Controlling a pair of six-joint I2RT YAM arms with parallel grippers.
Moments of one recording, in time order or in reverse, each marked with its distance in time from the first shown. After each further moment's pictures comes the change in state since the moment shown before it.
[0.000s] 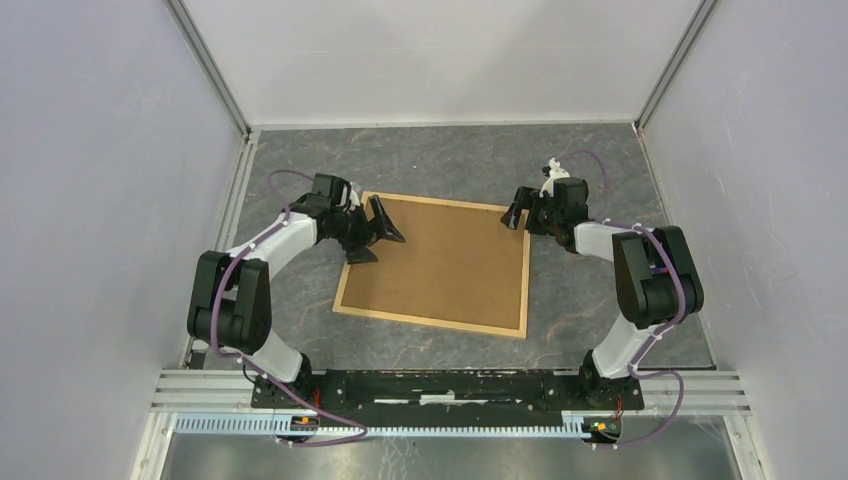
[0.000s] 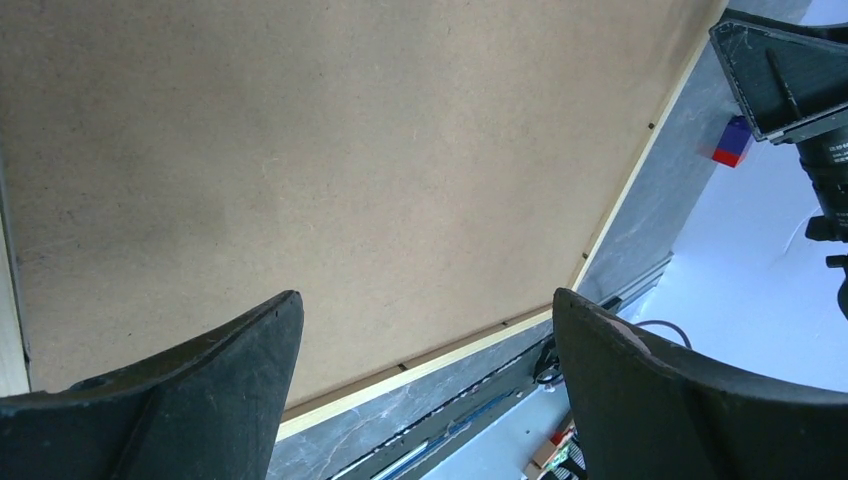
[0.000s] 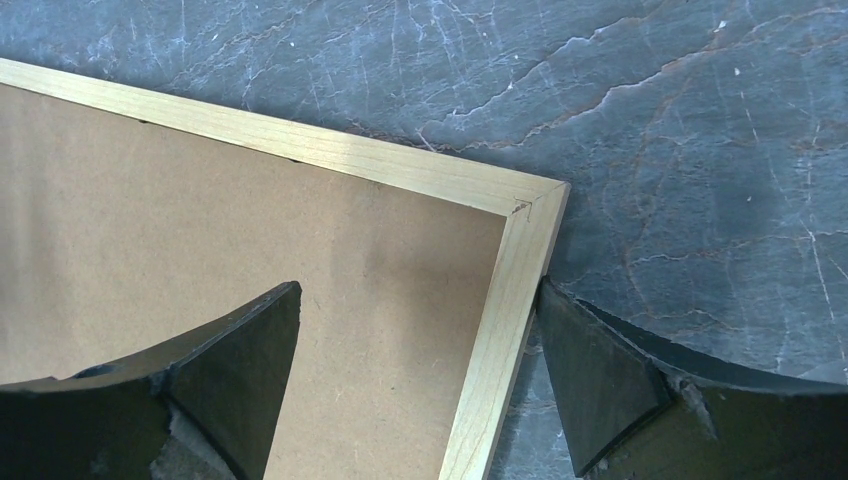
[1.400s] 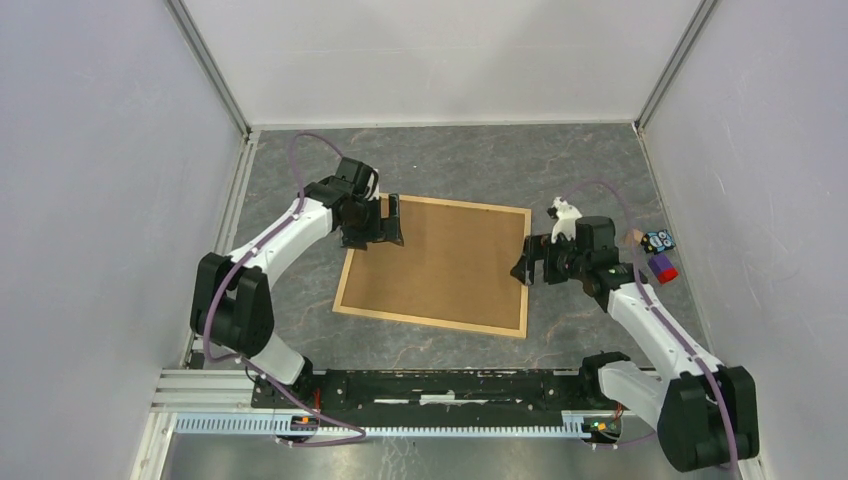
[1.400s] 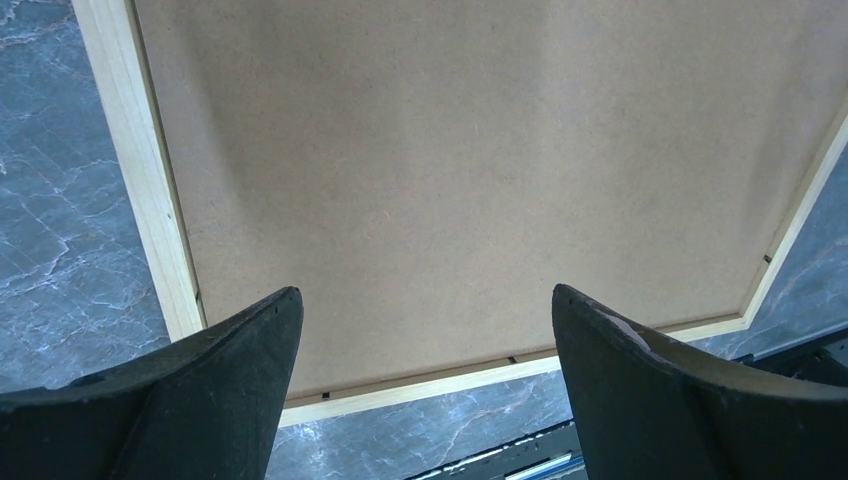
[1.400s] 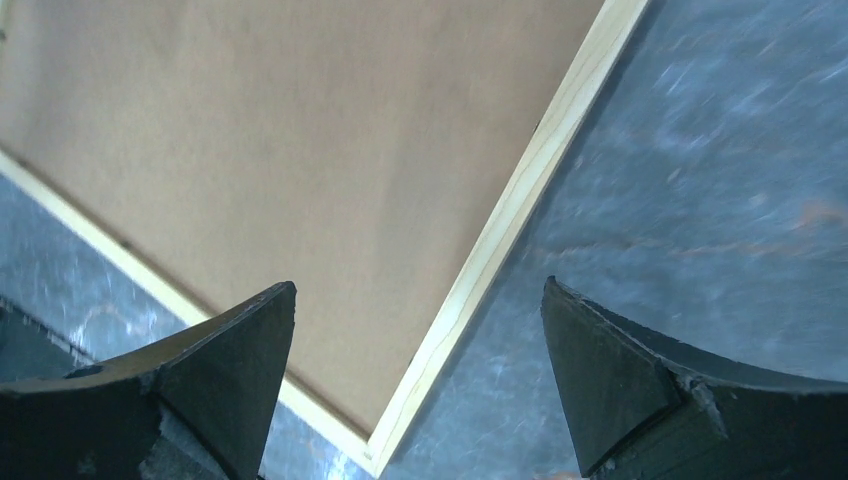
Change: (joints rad) left arm -0.170 0.008 0.229 -0.285 -0.375 0.249; right arm 0.038 -0.739 -0.243 -0.537 -0.087 -0.195
